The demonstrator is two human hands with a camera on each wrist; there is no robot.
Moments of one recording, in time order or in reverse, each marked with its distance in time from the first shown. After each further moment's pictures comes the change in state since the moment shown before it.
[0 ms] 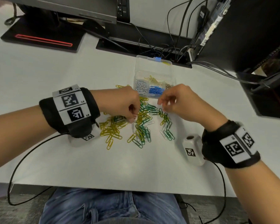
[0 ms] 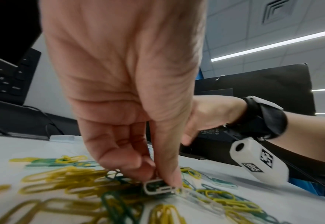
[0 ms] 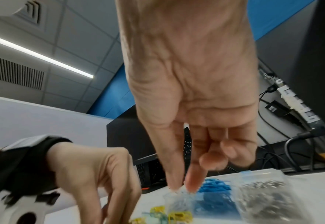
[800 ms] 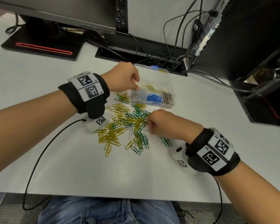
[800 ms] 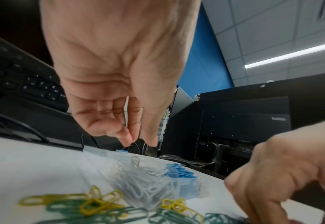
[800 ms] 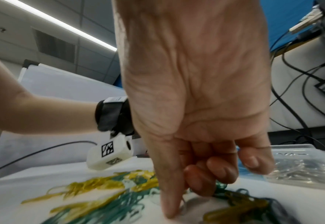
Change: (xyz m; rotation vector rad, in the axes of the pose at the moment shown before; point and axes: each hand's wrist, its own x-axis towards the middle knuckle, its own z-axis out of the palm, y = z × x) left_hand 0.038 -0.021 -0.046 -0.073 0.450 -0.261; right_hand 0.001 -0.016 0.034 -0.361 -0.331 -0.035
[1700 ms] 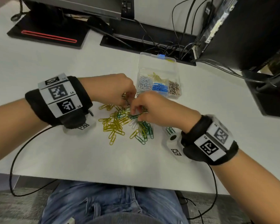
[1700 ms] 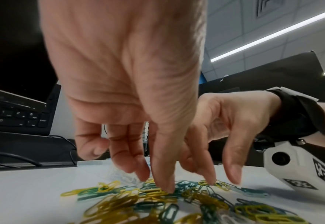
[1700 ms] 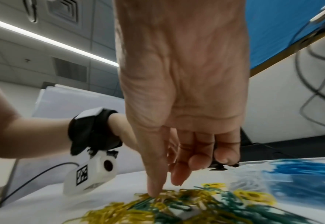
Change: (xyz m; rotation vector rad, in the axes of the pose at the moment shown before) left_hand -0.066 -0.005 0.000 0.319 -0.323 0.256; right_hand 0.009 -0.035 -0.012 0.159 0.115 -0.258
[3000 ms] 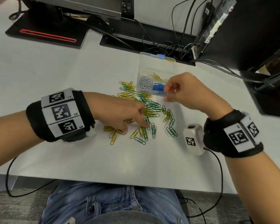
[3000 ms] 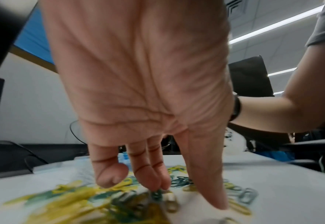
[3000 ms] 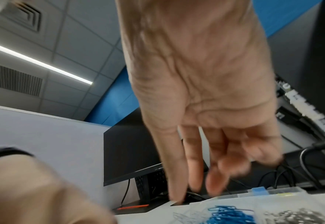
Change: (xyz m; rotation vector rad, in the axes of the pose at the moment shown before) left_hand -0.016 0.029 0.015 0.032 -0.338 0.238; right_hand -0.024 0.042 -0.043 0.146 0.285 0.386
